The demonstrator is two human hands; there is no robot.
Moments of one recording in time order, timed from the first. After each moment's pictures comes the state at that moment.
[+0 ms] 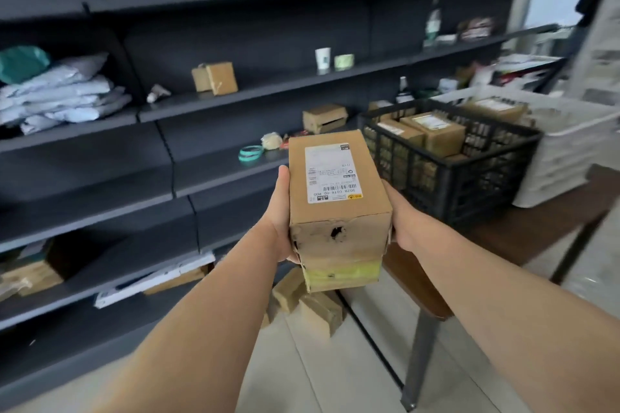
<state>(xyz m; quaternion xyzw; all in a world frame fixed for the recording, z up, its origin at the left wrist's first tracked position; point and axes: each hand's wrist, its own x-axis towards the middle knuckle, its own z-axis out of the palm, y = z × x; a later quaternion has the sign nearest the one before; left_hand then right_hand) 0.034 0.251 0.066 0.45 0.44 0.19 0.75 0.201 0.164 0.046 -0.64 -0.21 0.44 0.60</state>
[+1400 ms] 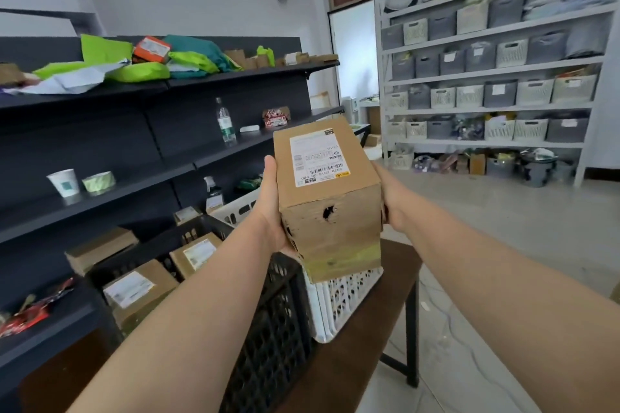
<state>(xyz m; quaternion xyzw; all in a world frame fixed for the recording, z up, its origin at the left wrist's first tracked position) 0.689 0.139 0.175 0.56 0.29 0.09 0.77 0.791 -0.009 0.166 -0.66 -0.15 0.25 0.69</state>
